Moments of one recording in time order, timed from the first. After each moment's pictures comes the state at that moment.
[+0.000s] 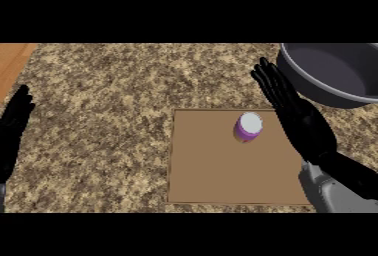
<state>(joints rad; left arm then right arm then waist) -0.03 0.63 -0.09 -1.66 0.15 0.31 0.19 -0.31 -0.22 0.20 -1.70 -0.15 0.13 -0.21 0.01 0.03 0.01</state>
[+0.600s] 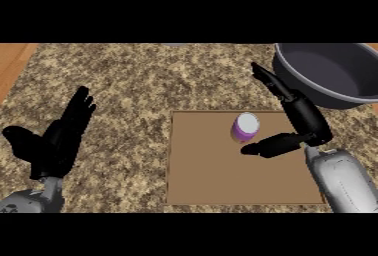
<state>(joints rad) -0.11 0.38 -0.19 -1.68 0.27 0.30 0.23 -0.38 -0.31 0.20 -1.47 0.01 0.10 -0.22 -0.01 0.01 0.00</state>
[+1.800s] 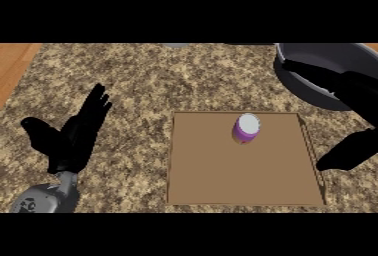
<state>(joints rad) -0.15 0.29 -0.20 -1.66 0.25 0.27 0.28 -0.48 -0.71 0.18 -1.78 0.10 0.51 0.34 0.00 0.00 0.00</state>
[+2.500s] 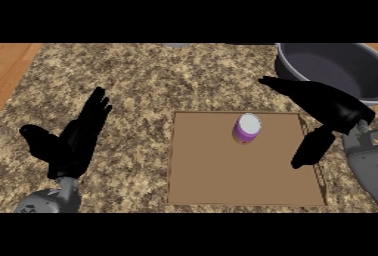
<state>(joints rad) -0.12 0.25 -0.17 -1.70 0.20 0.24 0.29 -0.53 -0.56 0.27 -1.66 0.26 0.63 0.52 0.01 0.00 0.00</state>
